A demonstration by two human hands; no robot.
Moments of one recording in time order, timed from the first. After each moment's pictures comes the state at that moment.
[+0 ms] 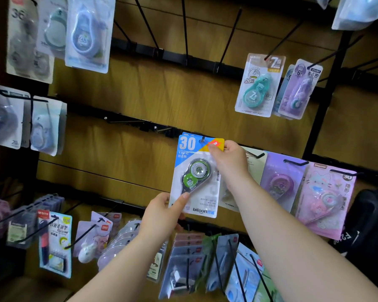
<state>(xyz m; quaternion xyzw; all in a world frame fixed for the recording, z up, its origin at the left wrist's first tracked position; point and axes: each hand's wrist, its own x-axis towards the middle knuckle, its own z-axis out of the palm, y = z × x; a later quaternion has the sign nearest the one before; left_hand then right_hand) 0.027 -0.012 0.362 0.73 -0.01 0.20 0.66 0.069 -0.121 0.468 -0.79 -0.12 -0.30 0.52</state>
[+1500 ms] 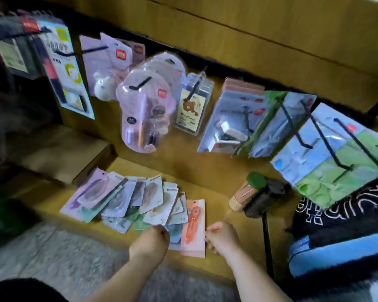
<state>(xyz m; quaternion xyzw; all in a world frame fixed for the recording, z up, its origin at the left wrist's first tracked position) -0.007 -0.020 -0.015 0.89 0.19 -0.17 0.37 0.038 -0.175 0.010 -0.89 0.13 0.22 0.38</state>
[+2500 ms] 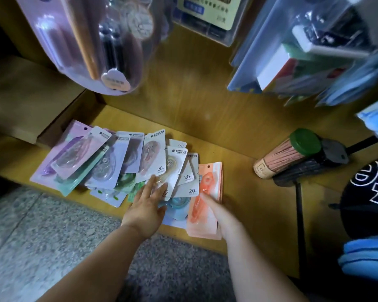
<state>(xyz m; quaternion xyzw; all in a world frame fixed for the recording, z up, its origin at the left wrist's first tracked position) 0.058 0.003 -0.128 0.92 0.11 -0.23 0.30 0.106 -0.160 -0.119 -0.69 0.34 0.33 0.54</state>
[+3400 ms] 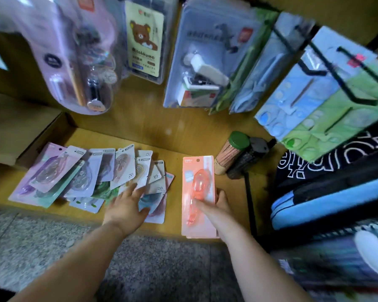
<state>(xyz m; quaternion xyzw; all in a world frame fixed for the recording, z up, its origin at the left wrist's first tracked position) 0.029 -0.015 -0.060 0.95 0.06 -0.18 0.25 0.039 -0.209 -0.008 -0.77 0.24 0.23 0.54</state>
